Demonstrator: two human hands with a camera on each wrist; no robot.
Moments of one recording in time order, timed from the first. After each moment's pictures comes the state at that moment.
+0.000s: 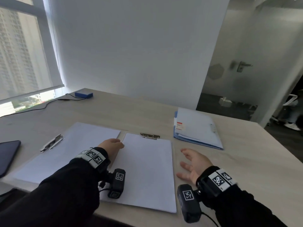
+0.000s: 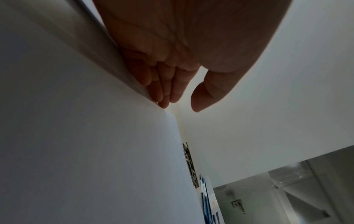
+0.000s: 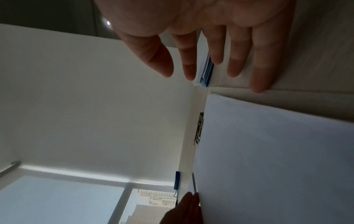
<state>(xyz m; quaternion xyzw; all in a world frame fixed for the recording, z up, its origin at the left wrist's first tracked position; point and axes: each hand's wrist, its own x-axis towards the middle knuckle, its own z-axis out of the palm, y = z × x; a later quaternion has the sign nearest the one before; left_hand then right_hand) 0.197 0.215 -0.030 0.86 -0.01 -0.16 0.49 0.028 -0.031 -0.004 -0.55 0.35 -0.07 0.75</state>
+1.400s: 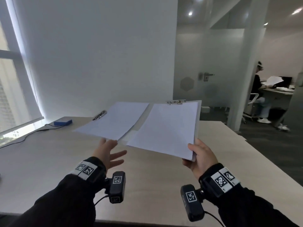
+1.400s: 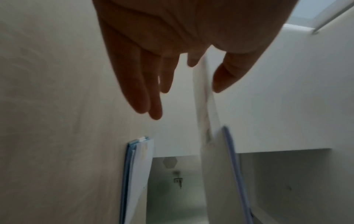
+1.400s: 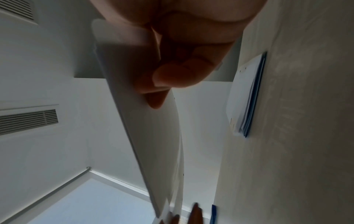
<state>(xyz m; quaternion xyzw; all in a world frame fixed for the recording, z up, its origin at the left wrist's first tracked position) 0.071 0.151 0.046 0.61 -0.05 -0.17 0.77 -0.099 -0.088 0.048 -0.53 0.14 -0.25 0.79</state>
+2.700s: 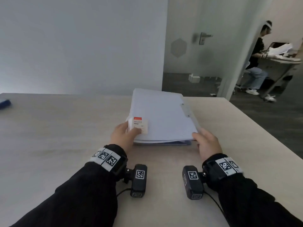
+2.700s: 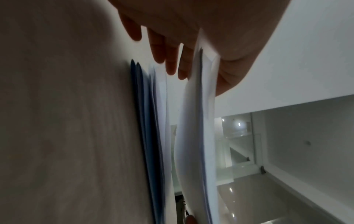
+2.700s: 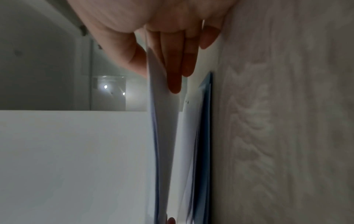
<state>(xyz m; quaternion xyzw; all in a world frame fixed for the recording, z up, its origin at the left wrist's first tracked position) 0.222 -0.060 -0.034 0.79 -0.21 -0.10 0.57 0.048 -0.250 -0.038 -0.69 0.29 -0.33 0.57</state>
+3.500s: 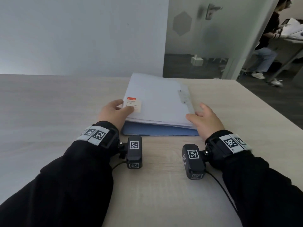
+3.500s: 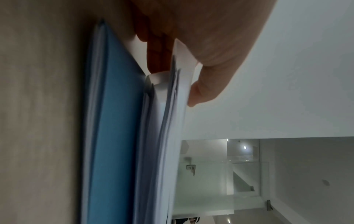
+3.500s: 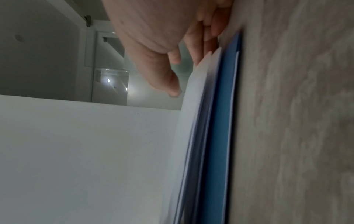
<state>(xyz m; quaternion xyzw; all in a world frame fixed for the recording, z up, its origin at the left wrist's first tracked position) 0.287 -0.087 -0.055 0.81 -0.13 -0.07 0.57 0.101 -0.287 -0.050 -0.78 0.36 -0.21 0.47</state>
